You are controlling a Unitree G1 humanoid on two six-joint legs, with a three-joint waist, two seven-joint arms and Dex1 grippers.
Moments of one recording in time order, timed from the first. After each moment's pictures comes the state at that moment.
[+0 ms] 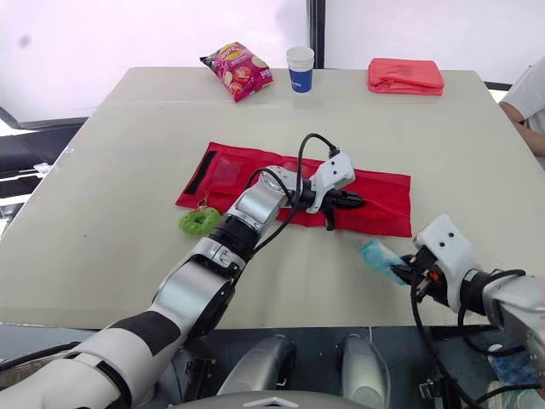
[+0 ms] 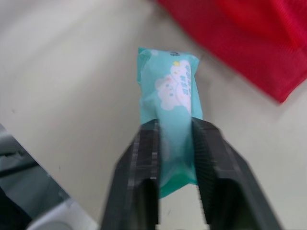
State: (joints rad) left arm -1.01 0.03 -0.30 0.71 0.04 0.27 -1.03; right arm 0.09 -0.77 -0.34 -0.96 0.54 1.36 0.63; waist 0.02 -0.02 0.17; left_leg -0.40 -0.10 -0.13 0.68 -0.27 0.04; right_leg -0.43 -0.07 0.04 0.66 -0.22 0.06
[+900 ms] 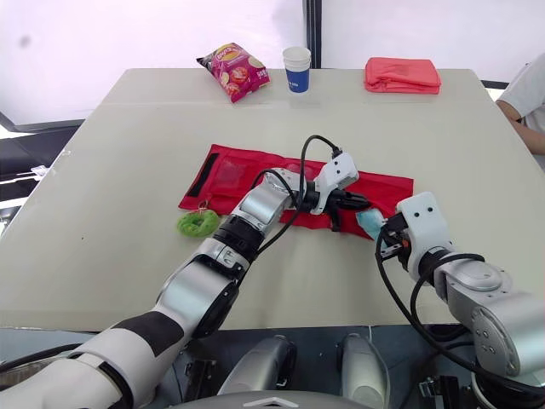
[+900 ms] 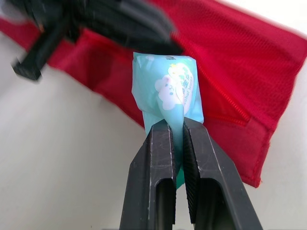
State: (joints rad) left arm -1.02 0.00 -0.28 0.72 0.01 0.30 -1.02; right arm -0.23 -0.43 -0.20 -0.94 0.45 1.61 0.20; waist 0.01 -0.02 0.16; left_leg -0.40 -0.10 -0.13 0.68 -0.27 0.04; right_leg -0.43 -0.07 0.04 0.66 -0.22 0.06
